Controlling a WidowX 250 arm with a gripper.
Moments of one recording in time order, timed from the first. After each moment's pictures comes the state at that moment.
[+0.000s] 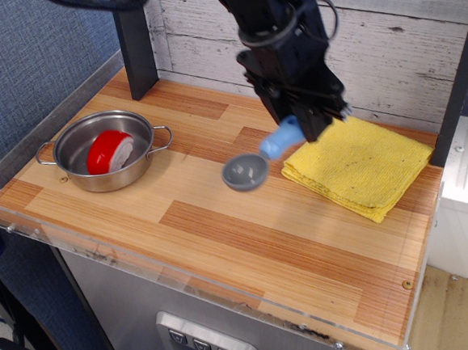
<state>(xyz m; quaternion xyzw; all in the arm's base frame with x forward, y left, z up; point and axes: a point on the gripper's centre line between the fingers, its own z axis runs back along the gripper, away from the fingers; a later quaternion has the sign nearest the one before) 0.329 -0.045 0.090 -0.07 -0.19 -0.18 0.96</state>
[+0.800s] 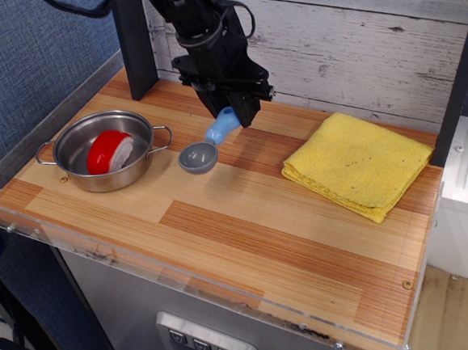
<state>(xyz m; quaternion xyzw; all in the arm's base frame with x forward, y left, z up) 0.369 0.033 0.048 -0.06 -0.17 -0.06 0.98</state>
